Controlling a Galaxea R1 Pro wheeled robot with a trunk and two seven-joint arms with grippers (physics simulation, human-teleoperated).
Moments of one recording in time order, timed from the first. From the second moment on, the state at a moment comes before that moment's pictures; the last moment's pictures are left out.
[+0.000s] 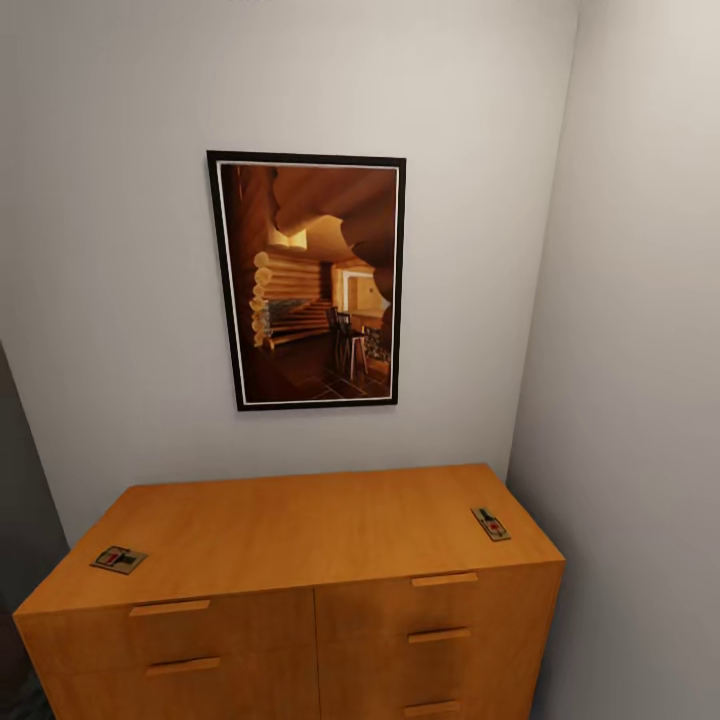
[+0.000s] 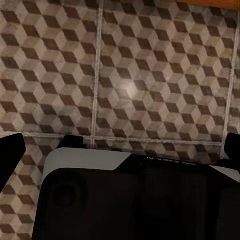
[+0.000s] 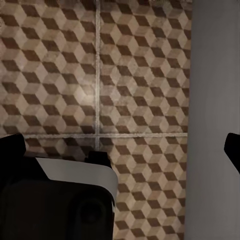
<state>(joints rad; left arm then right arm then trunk) -0.21 -0.05 0.38 0.00 -0.17 -0.06 -0.02 -0.24 0.04 -0.17 0.02 0.34 -0.07 -0.17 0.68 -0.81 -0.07</state>
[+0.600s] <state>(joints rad) -0.21 -0.05 0.38 -0.01 -0.17 -0.06 -0.02 -0.24 0.04 -0.17 0.02 0.34 -0.08 -0.17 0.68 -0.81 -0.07</state>
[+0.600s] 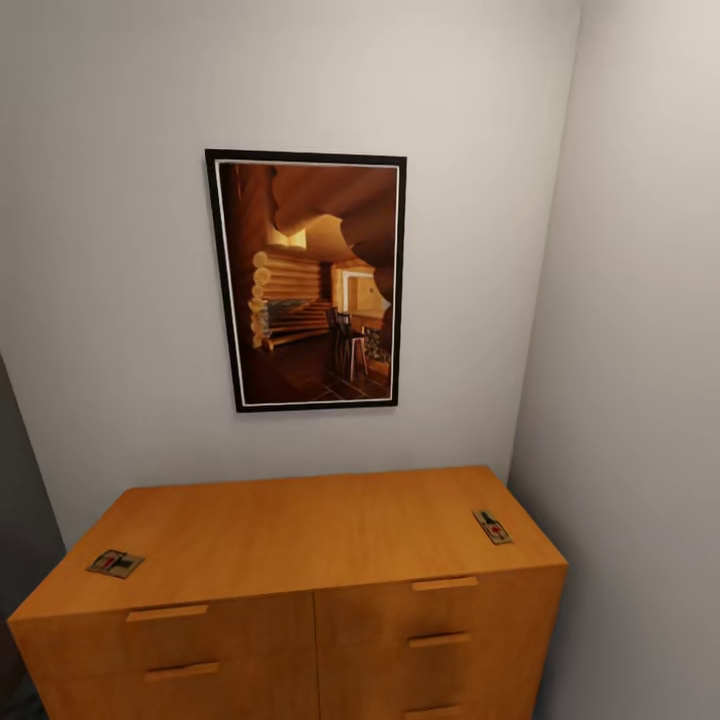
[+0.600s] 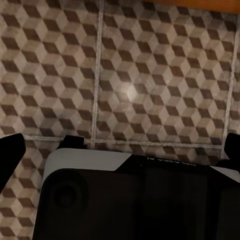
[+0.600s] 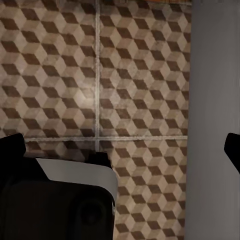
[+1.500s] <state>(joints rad) -0.21 -0.05 0.38 -0.01 -0.17 -0.06 -0.02 -0.24 0.04 -0.17 0.02 0.34 -0.08 -0.17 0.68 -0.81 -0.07</state>
